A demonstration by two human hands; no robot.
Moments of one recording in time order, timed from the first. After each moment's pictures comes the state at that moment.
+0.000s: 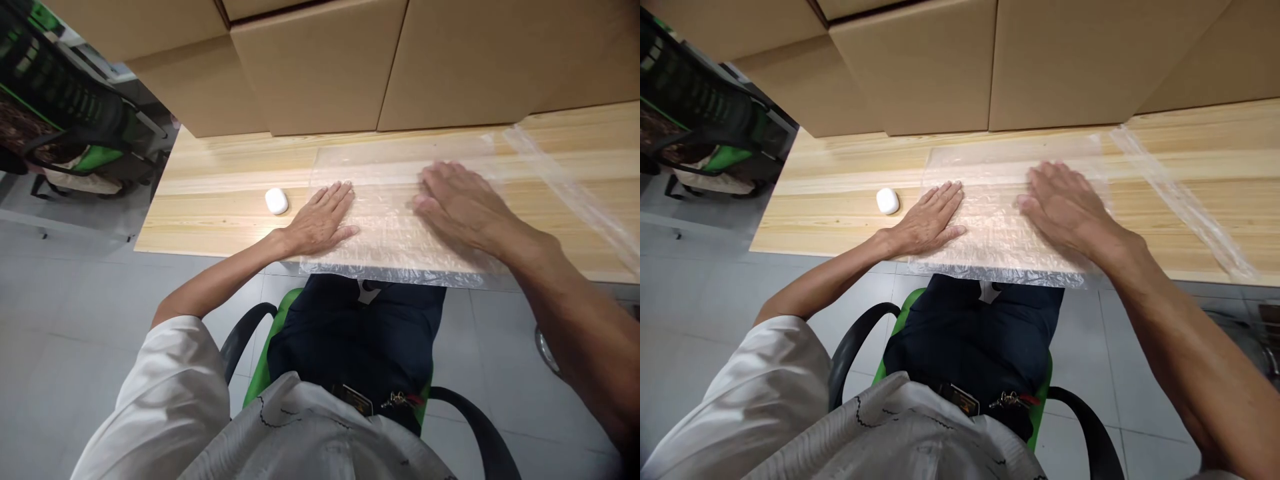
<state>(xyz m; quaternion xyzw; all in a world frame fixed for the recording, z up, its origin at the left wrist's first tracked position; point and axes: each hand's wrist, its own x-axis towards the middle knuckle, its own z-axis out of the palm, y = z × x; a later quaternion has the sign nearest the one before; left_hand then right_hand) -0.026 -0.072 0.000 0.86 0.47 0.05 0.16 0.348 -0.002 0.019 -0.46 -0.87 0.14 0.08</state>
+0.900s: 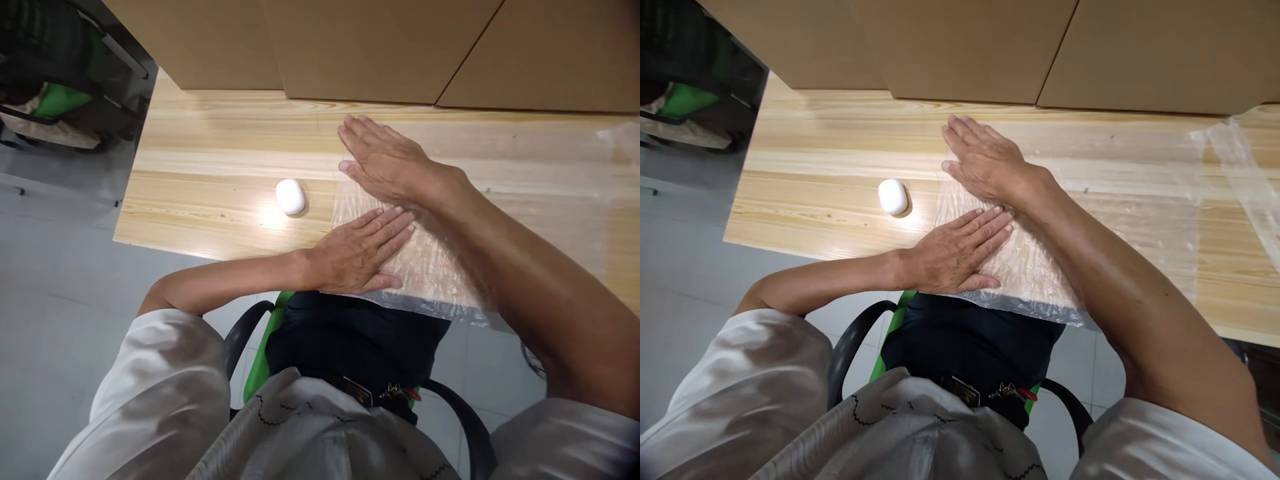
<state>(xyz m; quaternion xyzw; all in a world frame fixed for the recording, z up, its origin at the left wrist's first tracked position) 0.009 -0.114 -0.008 0.92 0.37 0.06 0.12 0.142 0.085 0.003 -0.32 -0.91 0.27 0.03</state>
